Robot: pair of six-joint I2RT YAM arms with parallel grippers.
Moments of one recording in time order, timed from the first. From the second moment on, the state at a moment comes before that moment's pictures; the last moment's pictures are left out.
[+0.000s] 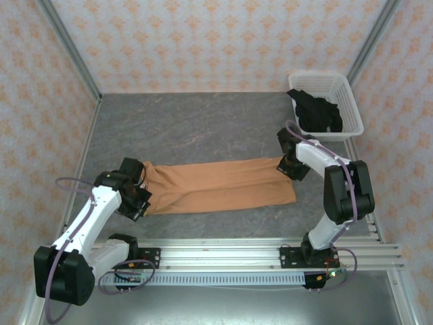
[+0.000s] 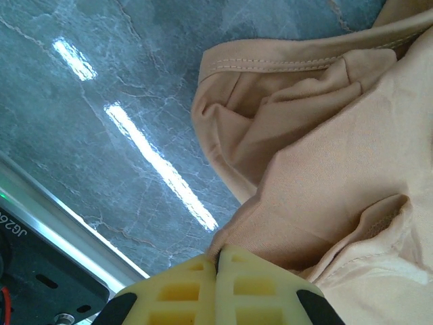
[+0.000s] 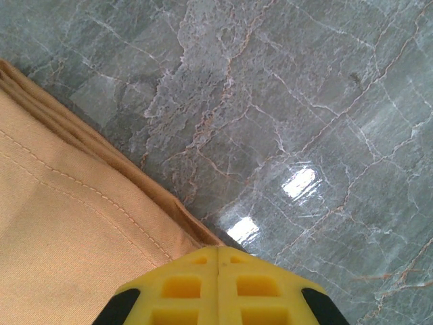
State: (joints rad) left arm -0.11 1.02 0.71 -1.18 0.08 -1.23; right arm 0.20 1.67 1.06 -0.89 0.22 0.87
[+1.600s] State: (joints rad) left arm -0.53 1.06 0.79 -1.06 0.10 -1.65; right arm 0.21 1.61 1.07 -0.87 0.20 0.80
